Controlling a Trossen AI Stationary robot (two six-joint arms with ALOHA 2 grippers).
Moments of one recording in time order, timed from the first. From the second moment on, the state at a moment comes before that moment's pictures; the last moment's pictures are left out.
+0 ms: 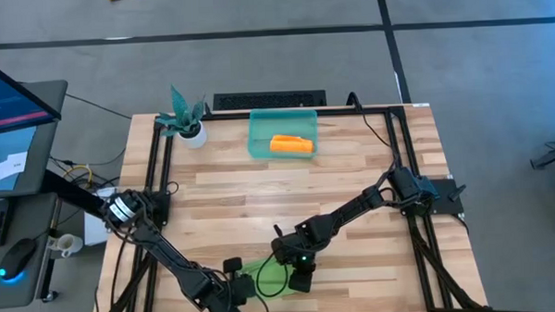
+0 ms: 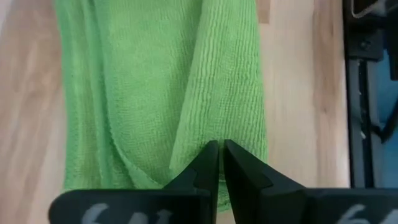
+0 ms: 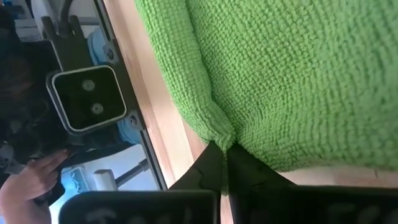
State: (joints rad) left arm -0.82 1.98 1.24 -0.40 -0.39 -0.86; right arm 0.37 2.20 1.40 -0.33 -0.68 0.75
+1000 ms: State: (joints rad) left arm -0.82 1.98 1.24 -0.48 -0.32 -0.87; right arm 0.35 2.15 1.40 -0.33 -0.57 0.76
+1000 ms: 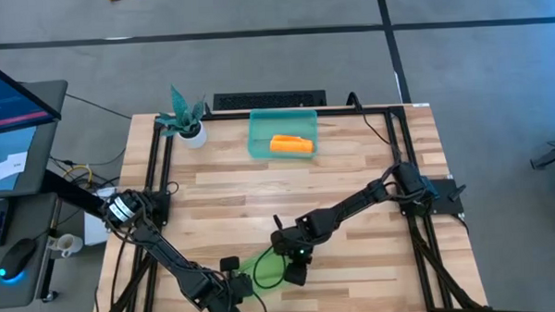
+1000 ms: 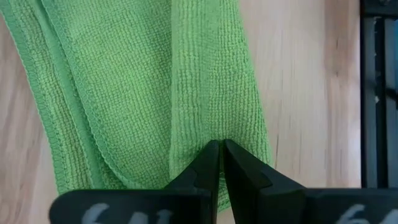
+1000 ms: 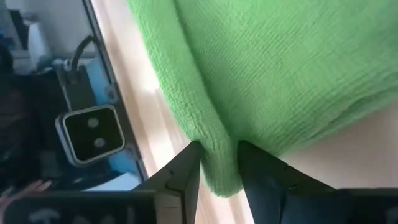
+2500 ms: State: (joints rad) left arm -0.75 1.98 1.24 -0.53 -0.49 -0.71; right arm 0.57 1.87 1.12 0.09 0.03 0.38
